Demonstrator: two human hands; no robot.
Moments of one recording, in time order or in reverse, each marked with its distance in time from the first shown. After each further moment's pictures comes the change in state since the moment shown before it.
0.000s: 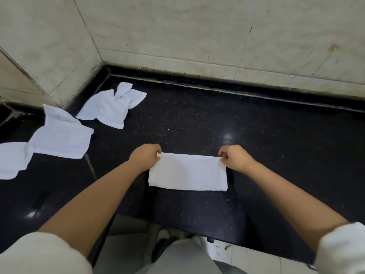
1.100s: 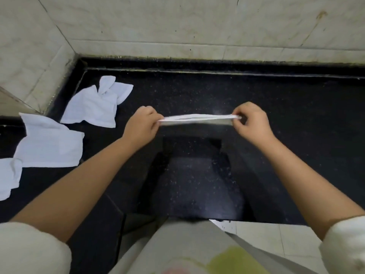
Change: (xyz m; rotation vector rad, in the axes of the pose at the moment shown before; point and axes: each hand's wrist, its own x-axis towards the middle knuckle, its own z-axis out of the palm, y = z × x) left_hand 0.019 0.001 -0.059 0.029 0.454 0.491; right_hand -0.029 -0.023 -0.050 0.185 0.674 -0.033
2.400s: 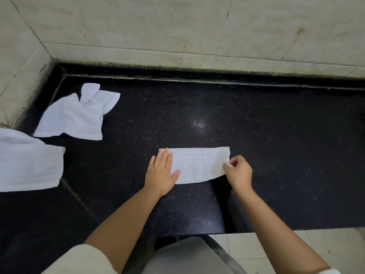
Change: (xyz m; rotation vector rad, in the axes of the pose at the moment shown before) left_hand -0.056 0.027 0.117 0.073 -0.507 -0.231; right_hand -0.078 -0.021 0.066 0.302 0.050 0.901
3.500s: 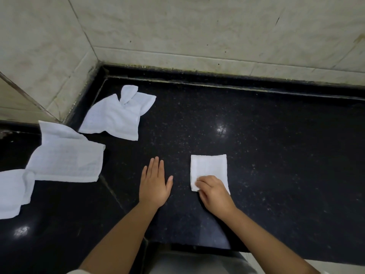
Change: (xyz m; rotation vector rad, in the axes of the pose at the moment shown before) left_hand -0.037 -0.083 0.002 -0.078 0.170 -0.253; right_hand -0.042 0.003 0.112 -0.398 -0.284 -1.121
